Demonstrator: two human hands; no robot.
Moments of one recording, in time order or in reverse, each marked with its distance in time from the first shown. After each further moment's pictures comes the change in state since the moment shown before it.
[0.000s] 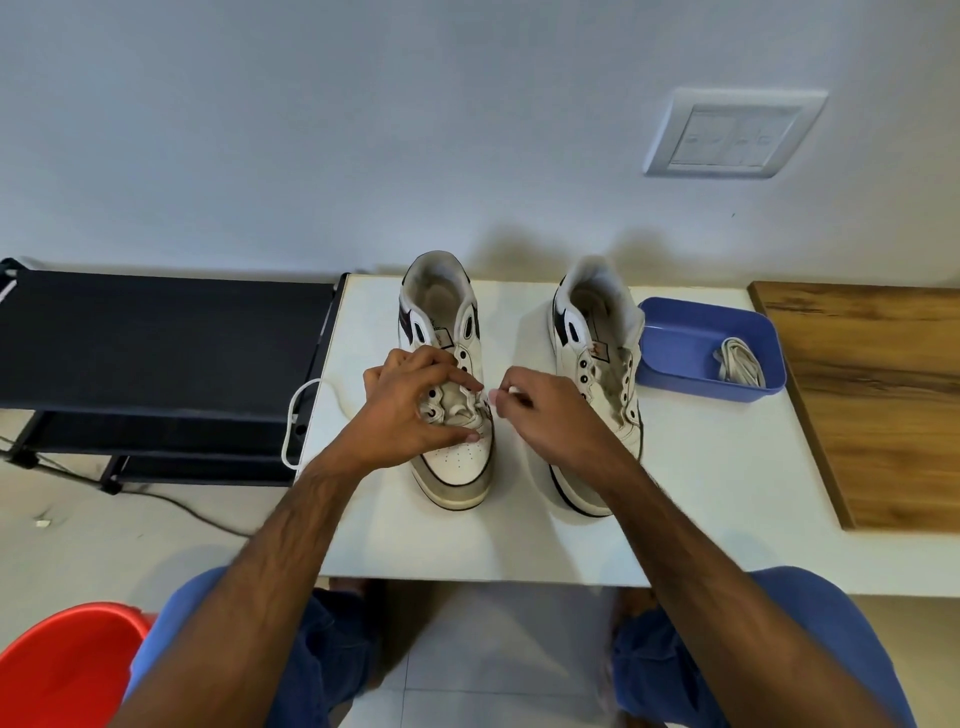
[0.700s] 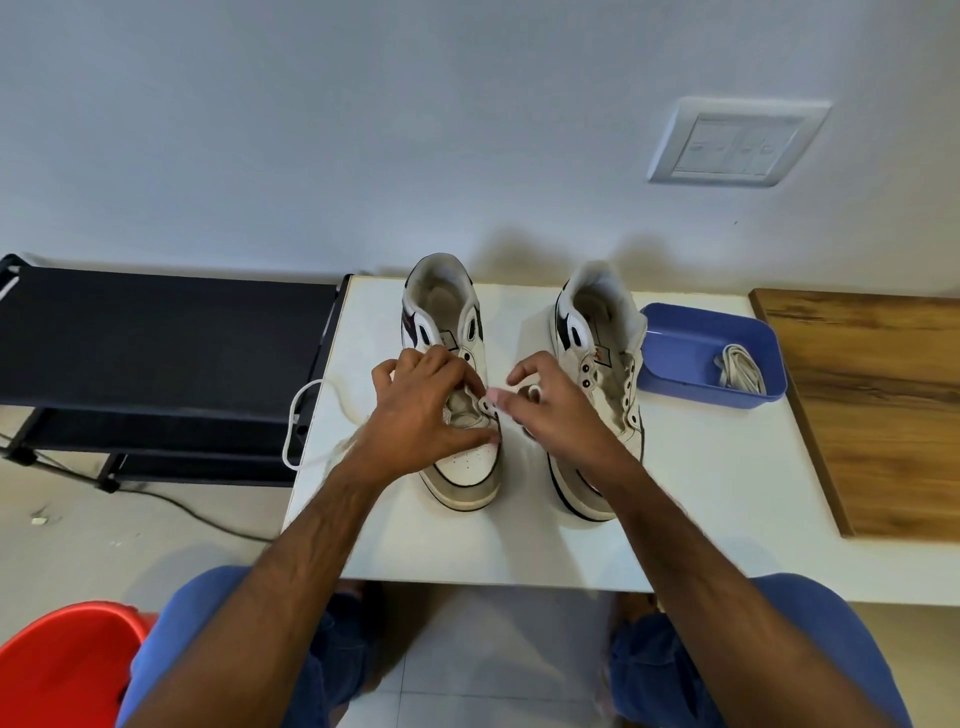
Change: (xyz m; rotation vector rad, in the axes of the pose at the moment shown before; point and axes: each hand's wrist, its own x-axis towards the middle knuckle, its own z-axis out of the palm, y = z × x) left_hand 0.002 0.015 0.010 0.209 0.109 0.003; right_hand -0.001 -0.001 -0.002 0.381 -0.025 0.164
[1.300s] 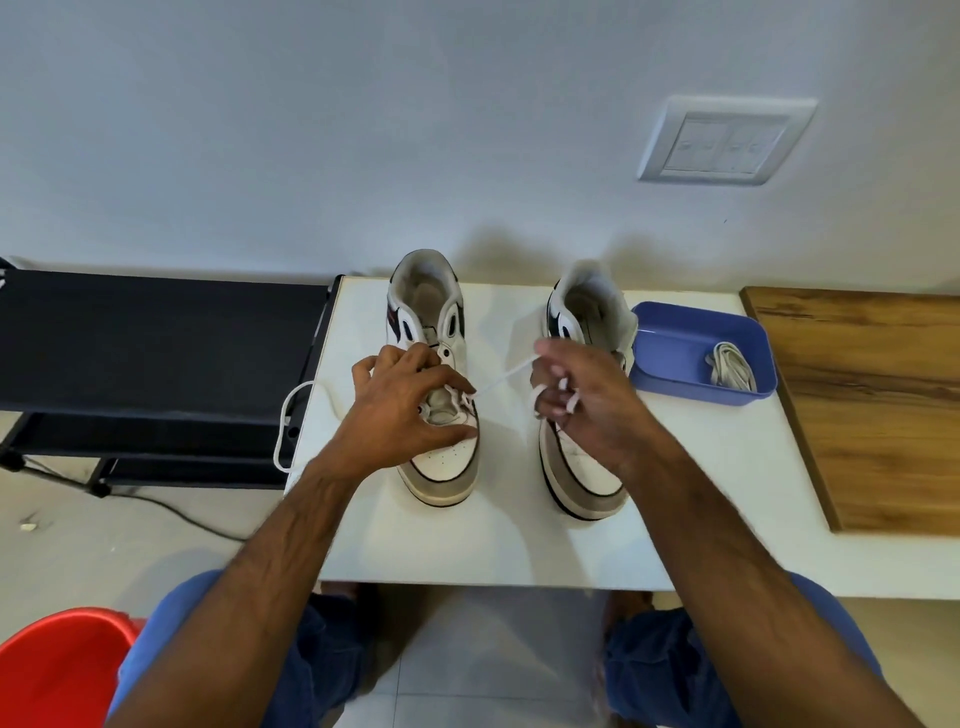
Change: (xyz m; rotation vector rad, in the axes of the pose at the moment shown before) left_hand 0.002 -0.015 -0.006 0.026 -0.049 0.026; right_hand -0.005 -0.020 -0.030 0.743 -0.047 0.027
